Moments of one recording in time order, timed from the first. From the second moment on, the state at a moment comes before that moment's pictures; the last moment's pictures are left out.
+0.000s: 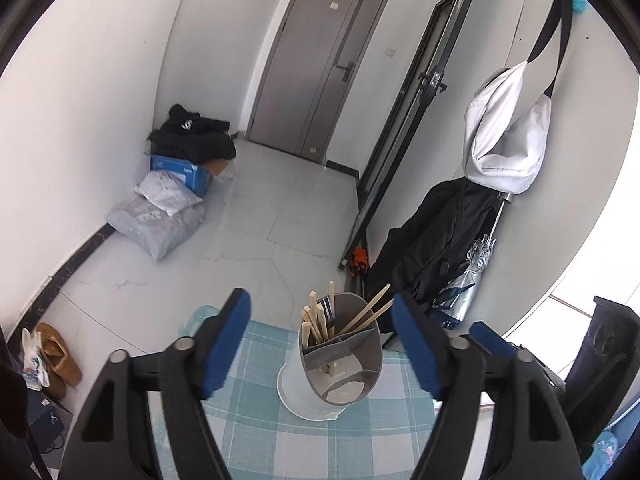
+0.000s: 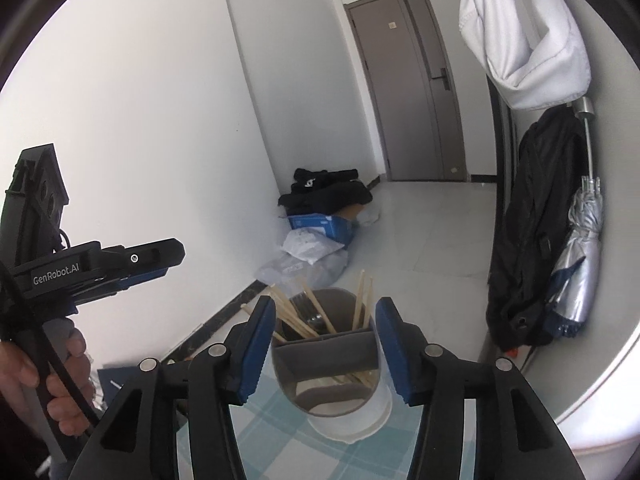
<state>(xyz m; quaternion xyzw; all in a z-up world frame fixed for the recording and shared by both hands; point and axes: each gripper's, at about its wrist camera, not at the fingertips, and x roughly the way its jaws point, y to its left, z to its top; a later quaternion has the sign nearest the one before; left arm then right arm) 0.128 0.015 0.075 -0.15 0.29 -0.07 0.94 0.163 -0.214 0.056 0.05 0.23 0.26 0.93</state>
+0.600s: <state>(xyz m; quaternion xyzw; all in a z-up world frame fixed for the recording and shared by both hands) 0.050 0.011 0.089 -0.10 0.21 -0.03 0.97 0.053 -0.239 0.069 0.06 0.15 0.23 0.96</state>
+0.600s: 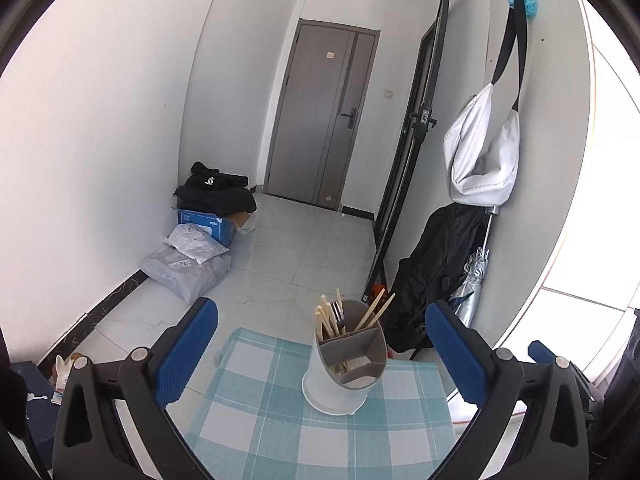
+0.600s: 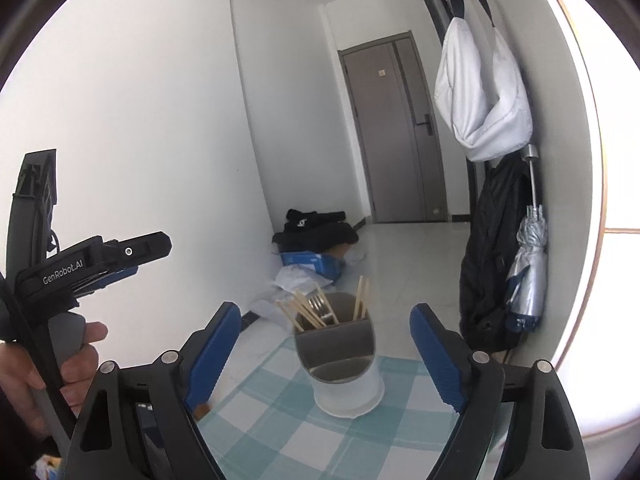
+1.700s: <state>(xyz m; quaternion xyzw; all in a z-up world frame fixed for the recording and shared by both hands) 0.026 0.015 0.017 -0.08 0.20 0.00 0.98 0.014 -0.239 0.001 0.02 0.16 0.18 0.97</state>
